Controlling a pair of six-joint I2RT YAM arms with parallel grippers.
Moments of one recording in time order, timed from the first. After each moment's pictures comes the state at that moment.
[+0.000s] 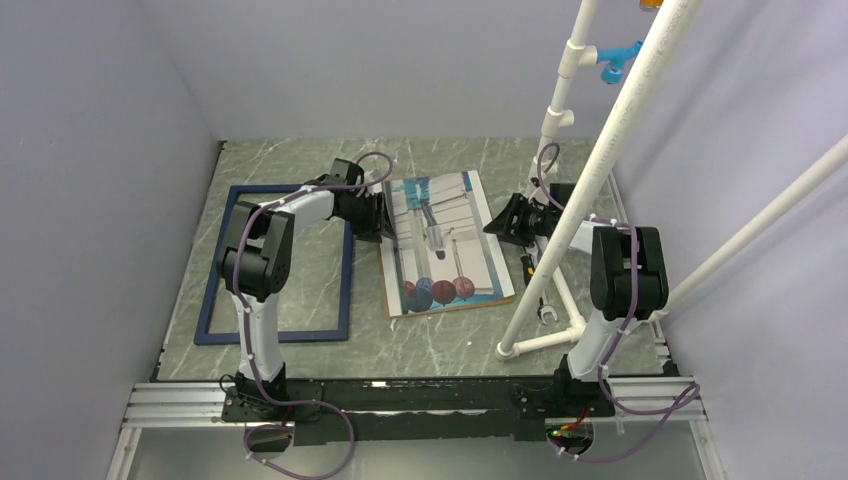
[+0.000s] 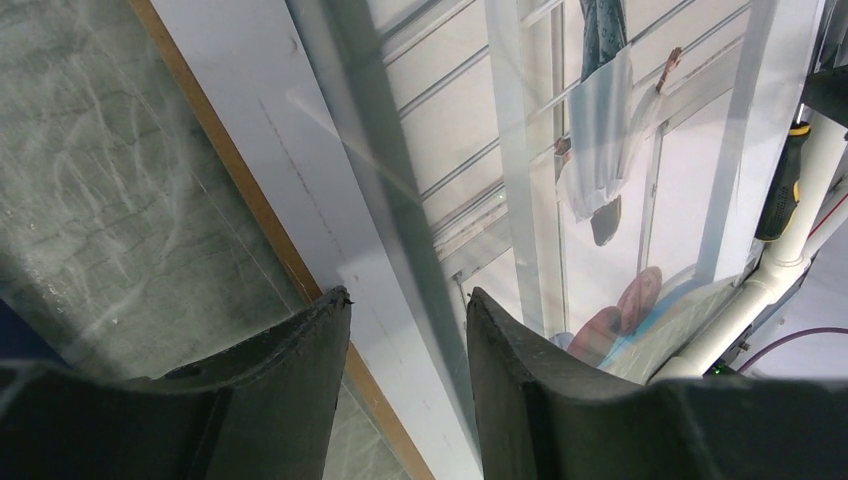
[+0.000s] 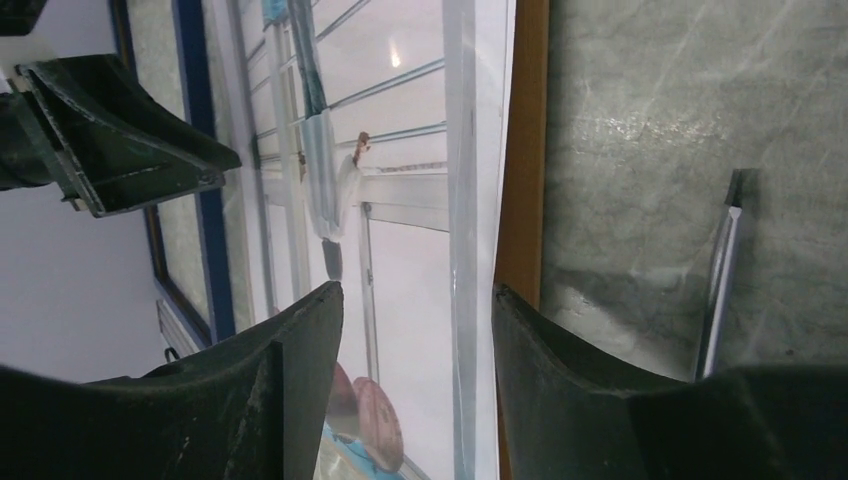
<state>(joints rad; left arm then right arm) -0.31 2.06 1.40 -0.41 0.49 -0.39 0.00 1.81 0.94 0.07 -0.72 0.46</state>
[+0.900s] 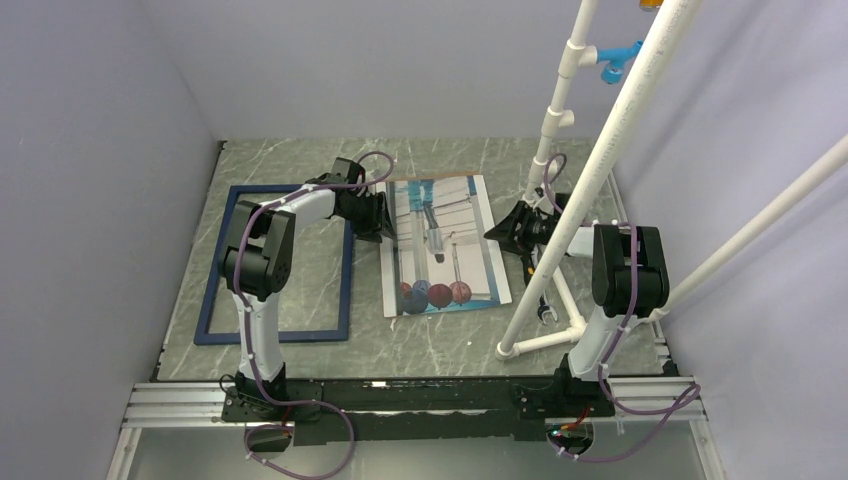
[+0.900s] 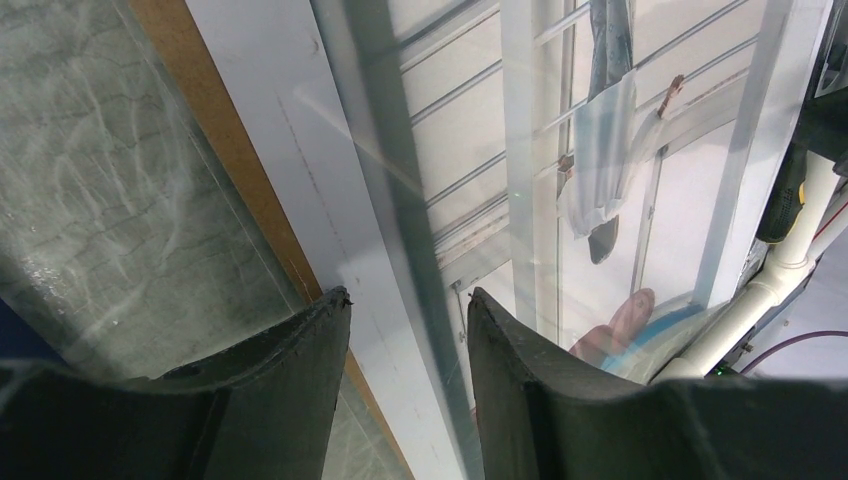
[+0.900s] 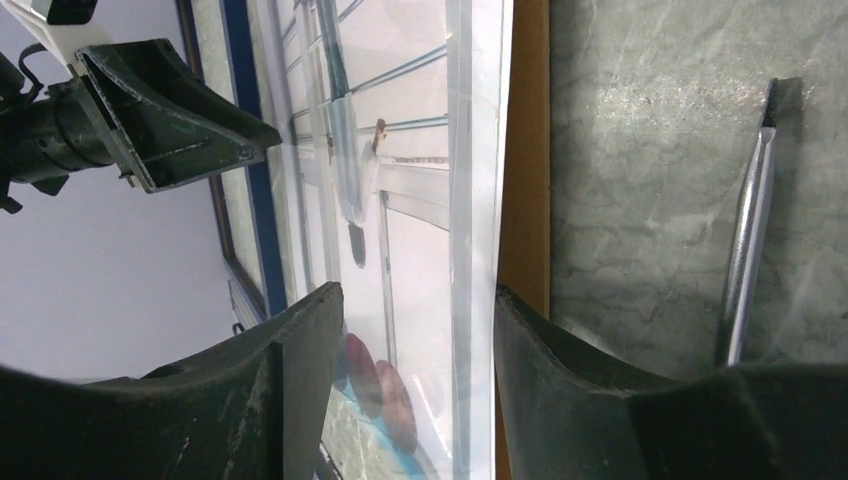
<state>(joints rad) -0.31 2.07 1.42 -0.43 0.48 -0.39 -0.05 1.84 0.86 0.17 -0.85 0.56</state>
